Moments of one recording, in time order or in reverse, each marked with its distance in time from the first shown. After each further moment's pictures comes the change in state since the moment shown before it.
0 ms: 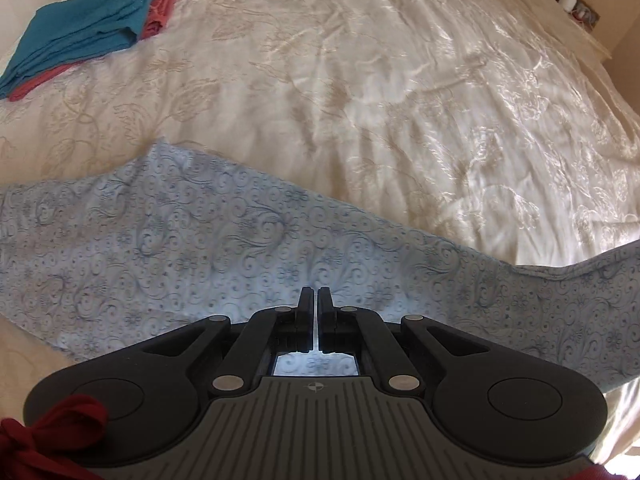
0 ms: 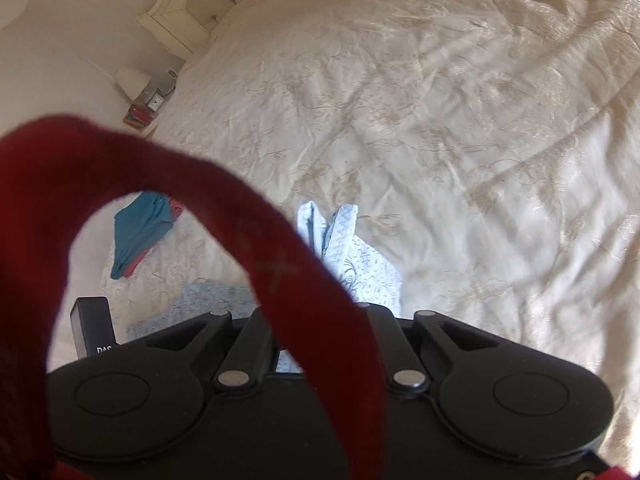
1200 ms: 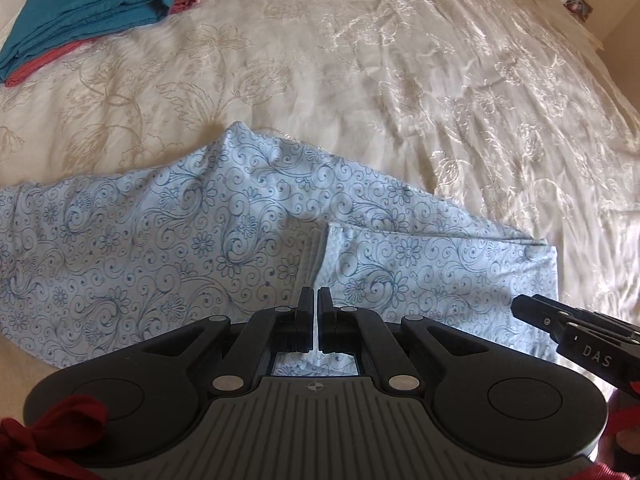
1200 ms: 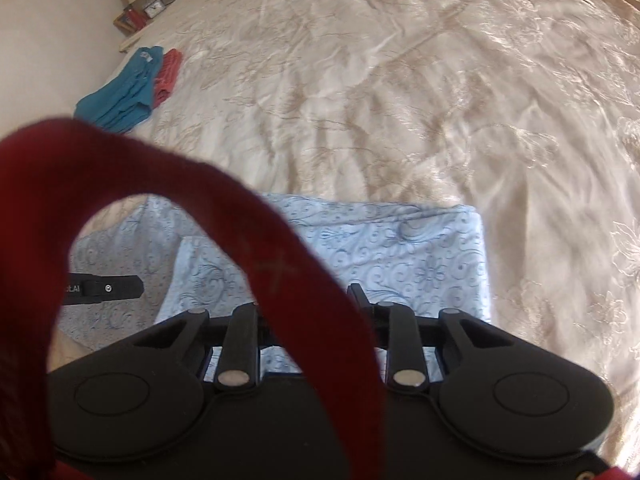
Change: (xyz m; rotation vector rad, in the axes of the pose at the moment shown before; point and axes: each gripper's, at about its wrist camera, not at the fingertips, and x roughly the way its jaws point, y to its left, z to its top) left arm 0.028 0.072 0.010 0.045 0.068 -0.077; right arm 0.173 0.058 -0.082 -0.173 0.110 -0.269
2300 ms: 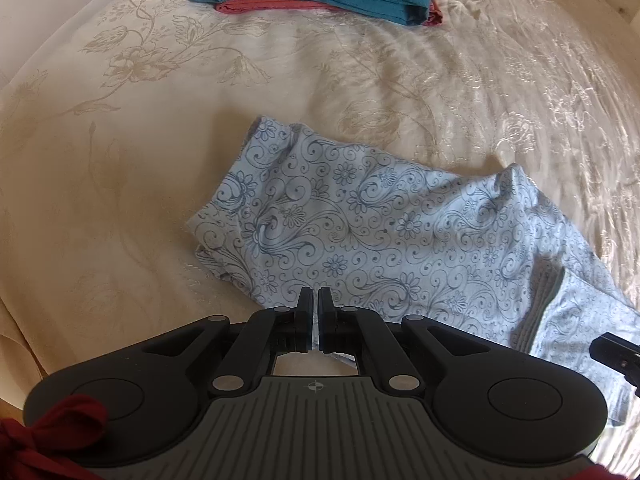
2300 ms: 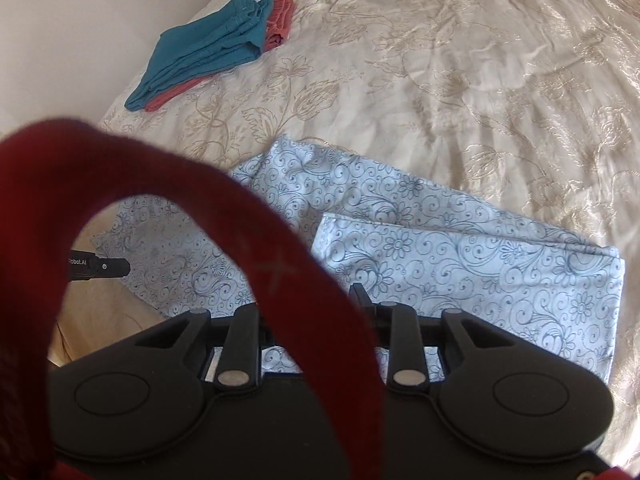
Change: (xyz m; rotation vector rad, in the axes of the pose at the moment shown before) left arm -0.050 0.182 -0.032 -0.312 -0.046 0.193; right arm 0.024 0.119 0.003 -0.243 0.097 0.190
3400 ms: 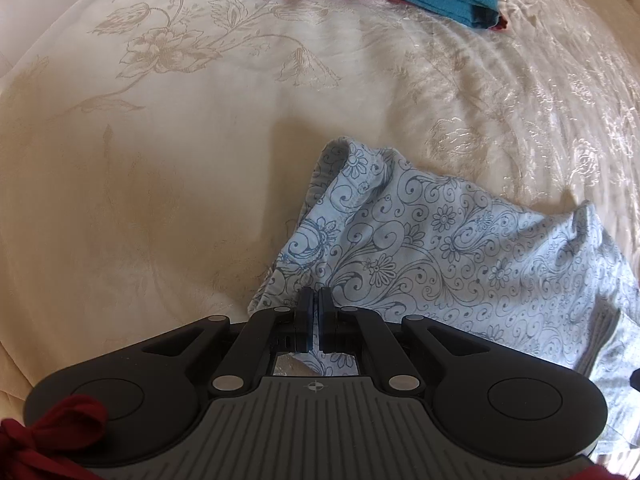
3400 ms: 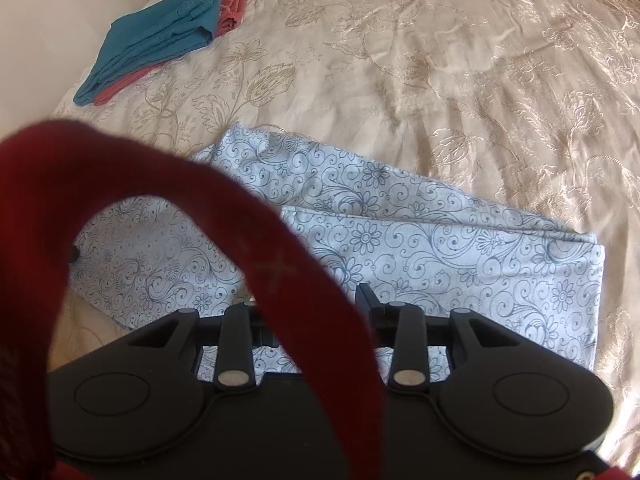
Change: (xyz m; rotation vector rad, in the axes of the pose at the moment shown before) left arm 0.043 0.045 0.036 -0.025 0.050 0.020; right arm 0.005 -0.016 0.001 0.076 0.024 -0.160
